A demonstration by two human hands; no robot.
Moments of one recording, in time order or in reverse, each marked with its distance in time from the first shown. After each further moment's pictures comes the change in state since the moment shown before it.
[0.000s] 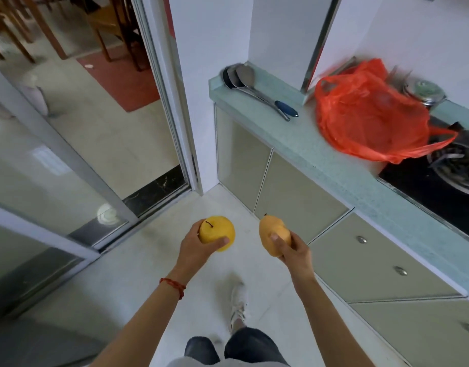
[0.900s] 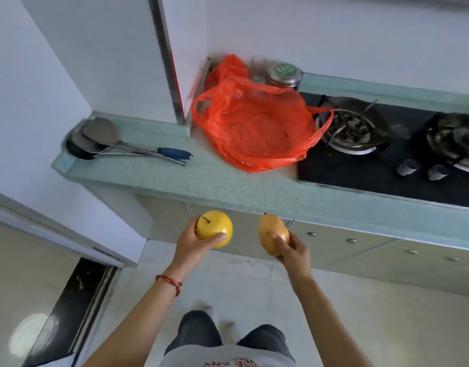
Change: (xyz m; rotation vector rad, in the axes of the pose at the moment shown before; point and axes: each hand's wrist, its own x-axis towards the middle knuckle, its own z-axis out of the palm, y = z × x) left_hand 0.219 0.152 0.132 0.120 -0.586 0.207; right_hand 0.131 -0.073 -0.046 0.394 0.556 0.065
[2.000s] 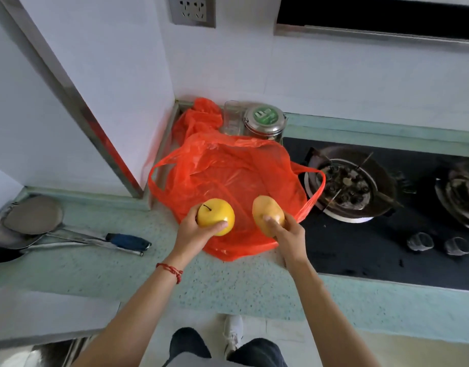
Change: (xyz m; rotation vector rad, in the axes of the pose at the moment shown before) left_hand 0.239 0.141 0.072 0.054 -0.034 0.103; right_hand 0.235 -0.153 0.030 -0.045 0.023 -0.176
